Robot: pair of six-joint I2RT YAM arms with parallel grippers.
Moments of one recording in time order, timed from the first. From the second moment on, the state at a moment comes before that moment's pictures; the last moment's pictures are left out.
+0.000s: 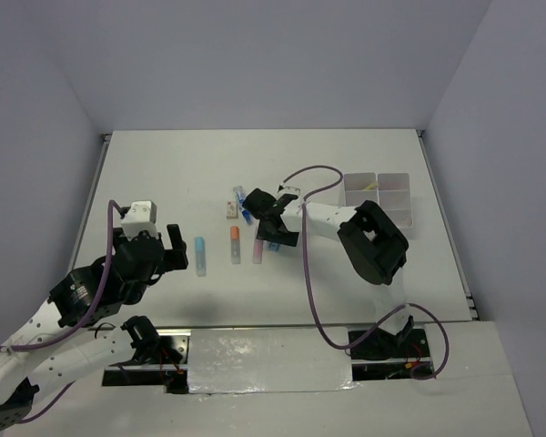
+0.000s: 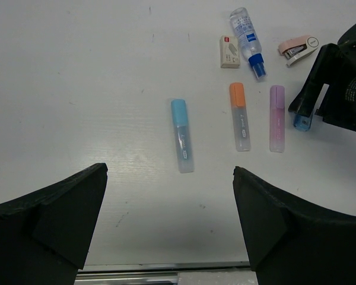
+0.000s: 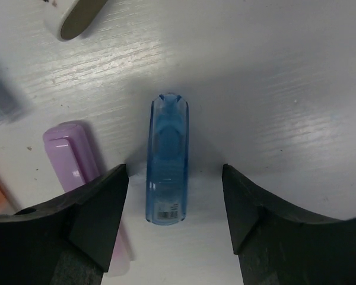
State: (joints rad) left arm -0.86 0.62 0.93 -0.98 -0.72 -0.63; right arm 0.82 1.99 1.37 -0.66 0.43 1.03
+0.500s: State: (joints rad) left arm -0.86 0.62 0.93 -0.98 -0.70 -0.60; right arm 0.77 1.85 1.15 -0.42 0.32 0.98
